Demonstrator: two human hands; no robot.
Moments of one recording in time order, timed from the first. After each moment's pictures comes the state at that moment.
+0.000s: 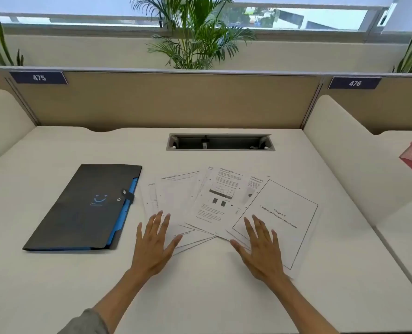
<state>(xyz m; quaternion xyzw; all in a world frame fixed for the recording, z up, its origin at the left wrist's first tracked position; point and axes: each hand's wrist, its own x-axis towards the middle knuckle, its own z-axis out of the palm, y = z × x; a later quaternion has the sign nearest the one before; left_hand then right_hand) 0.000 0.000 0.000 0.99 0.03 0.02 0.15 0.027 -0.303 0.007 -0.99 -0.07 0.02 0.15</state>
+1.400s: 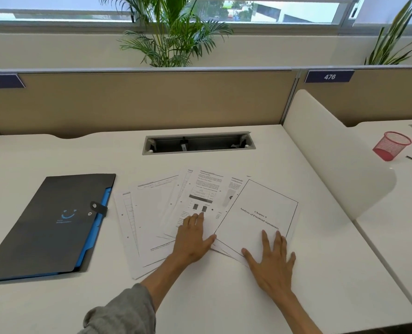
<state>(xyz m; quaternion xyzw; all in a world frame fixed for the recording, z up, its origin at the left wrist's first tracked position) 0.076 -0.136 0.015 0.97 -0.03 -0.07 0.21 0.022 -0.355 -0.010 -0.97 0.13 0.05 0.18</state>
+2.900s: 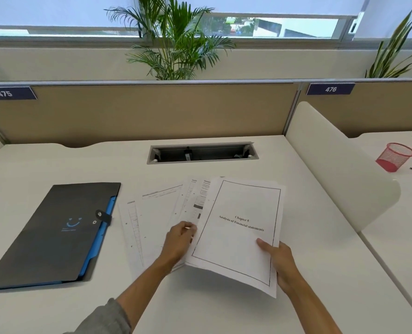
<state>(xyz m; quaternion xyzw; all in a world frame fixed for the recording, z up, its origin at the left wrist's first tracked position) 0.075 -0.101 0.050 0.80 0.15 -0.08 0.57 0.050 -0.360 0.048 -0.61 0.22 0.09 0.75</state>
